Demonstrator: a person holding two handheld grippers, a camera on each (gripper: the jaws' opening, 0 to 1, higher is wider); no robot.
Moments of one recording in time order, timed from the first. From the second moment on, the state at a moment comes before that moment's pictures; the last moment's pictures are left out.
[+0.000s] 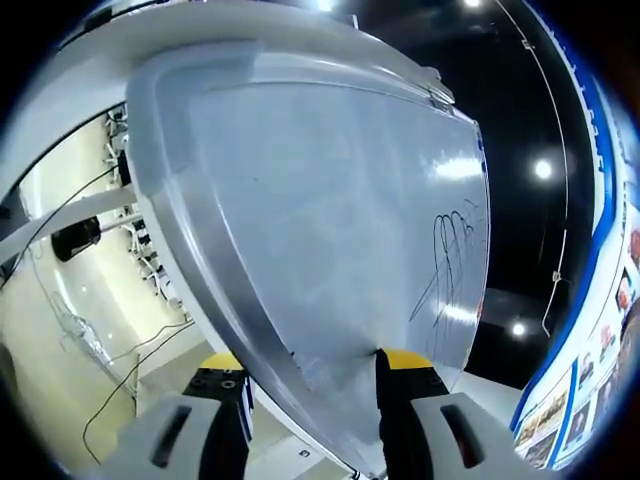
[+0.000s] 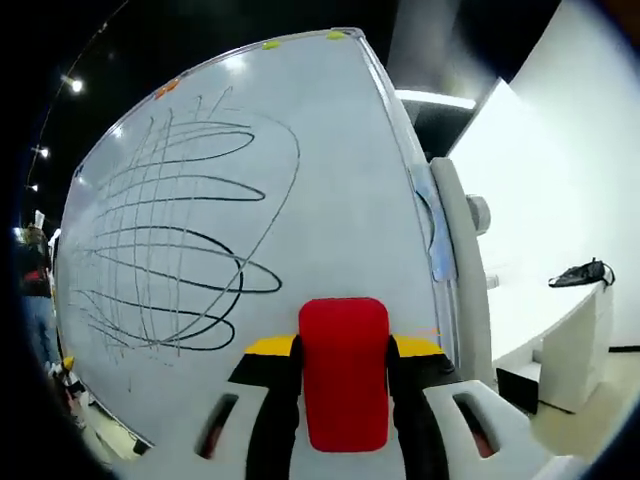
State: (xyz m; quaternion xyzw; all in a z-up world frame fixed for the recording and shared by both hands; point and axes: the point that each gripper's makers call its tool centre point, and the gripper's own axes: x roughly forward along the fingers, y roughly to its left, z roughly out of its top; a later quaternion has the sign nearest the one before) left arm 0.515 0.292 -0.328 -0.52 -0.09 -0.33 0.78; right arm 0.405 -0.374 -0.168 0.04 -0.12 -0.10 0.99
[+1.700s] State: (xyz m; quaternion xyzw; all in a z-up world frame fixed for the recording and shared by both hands) left arm 0.516 0.294 -0.329 -0.53 -0.09 -0.33 0.78; right arm 0.392 -0.260 -0.171 0.04 -0.18 -0.11 0.98
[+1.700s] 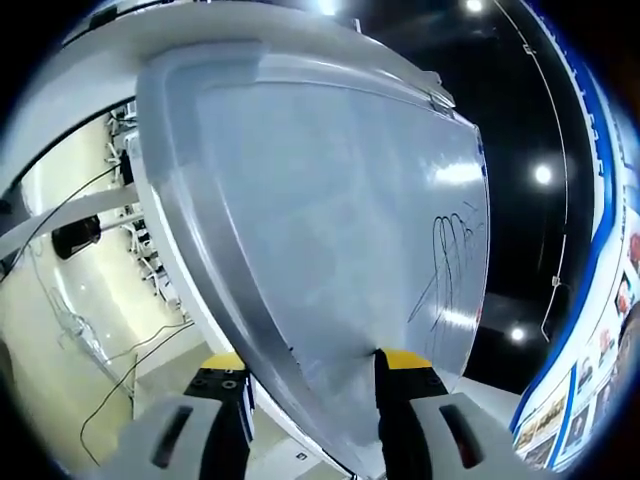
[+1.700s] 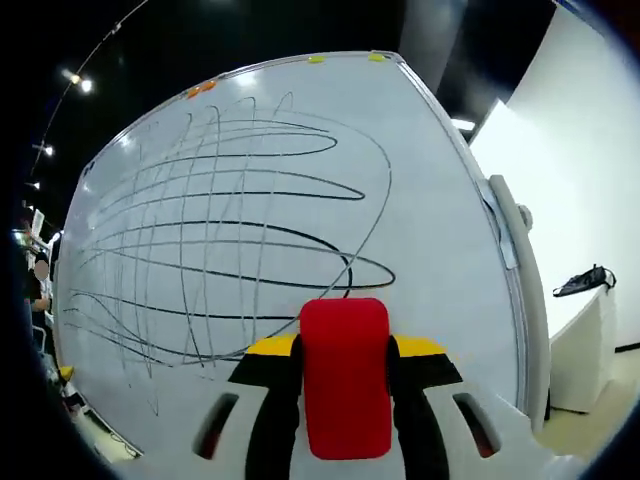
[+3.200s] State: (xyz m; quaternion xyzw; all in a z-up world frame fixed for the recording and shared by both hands) left arm 0.521 0.298 -0.331 -0.53 -0.10 -0.33 0.77; right arm 0.425 -0.169 -0.162 0.00 -0.24 -0.11 0.96
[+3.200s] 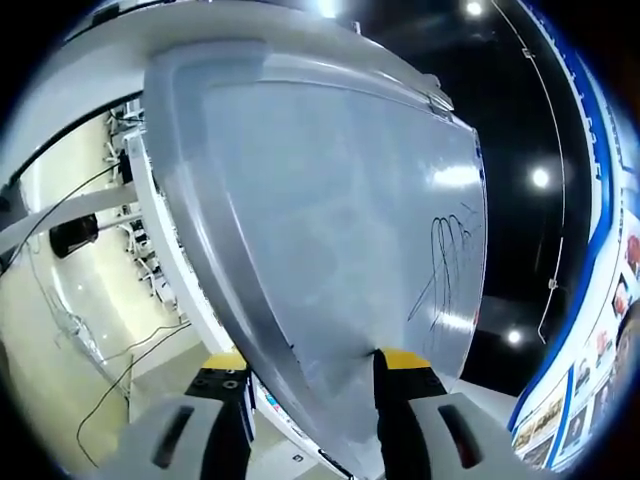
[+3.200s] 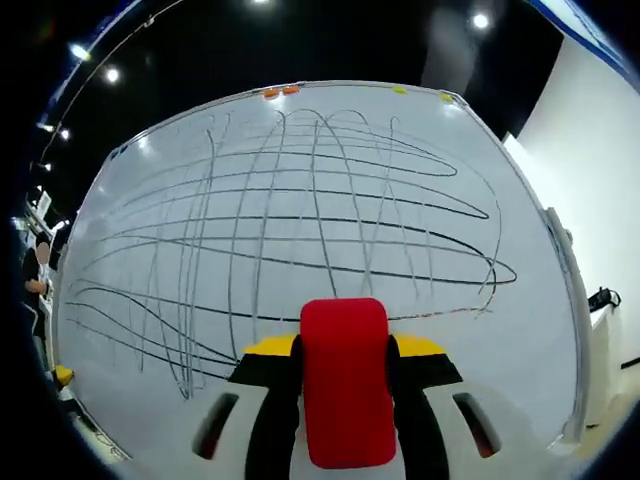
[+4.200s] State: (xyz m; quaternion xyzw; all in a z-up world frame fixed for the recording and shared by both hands) left arm 0.518 0.295 -0.331 -0.53 -0.10 -0.34 0.77; right arm 0.426 -0.138 -0.153 -0.10 -0.25 -0.08 0.96
